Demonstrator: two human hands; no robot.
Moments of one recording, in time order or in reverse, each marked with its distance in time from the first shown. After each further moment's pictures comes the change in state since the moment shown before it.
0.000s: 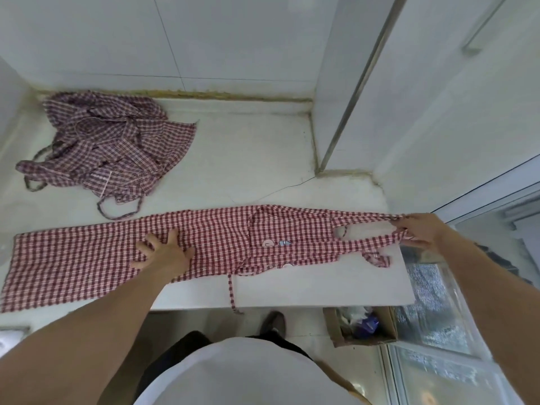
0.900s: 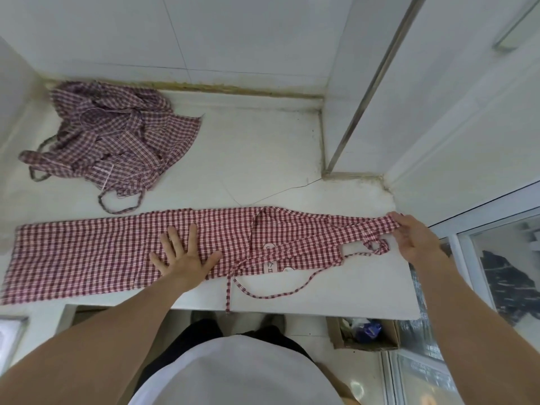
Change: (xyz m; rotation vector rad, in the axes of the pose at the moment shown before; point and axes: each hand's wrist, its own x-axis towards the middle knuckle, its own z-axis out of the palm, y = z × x) left_hand -0.019 0.021 0.033 0.008 -0.059 0.205; right_hand 0.063 0.022 0.030 0.783 0.014 0.005
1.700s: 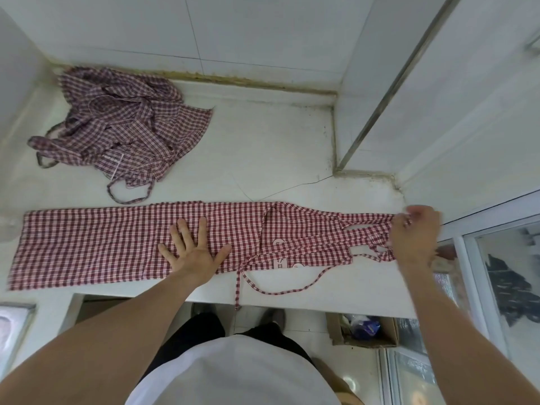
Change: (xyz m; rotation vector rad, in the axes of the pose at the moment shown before) left_hand 0.003 -0.006 0.006 -0.005 0.056 0.012; right_hand -0.068 0.033 0.045 -0.991 0.379 -0.898
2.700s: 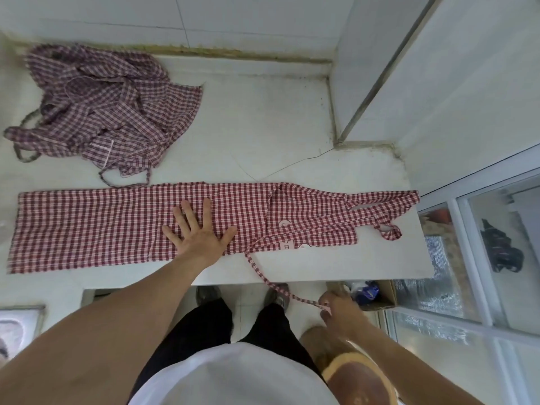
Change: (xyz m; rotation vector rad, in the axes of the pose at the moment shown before) left_hand 0.007 -0.014 -0.007 0.034 -0.011 0.093; right_hand -0.224 0.050 0.032 -0.599 -1.134 -0.220
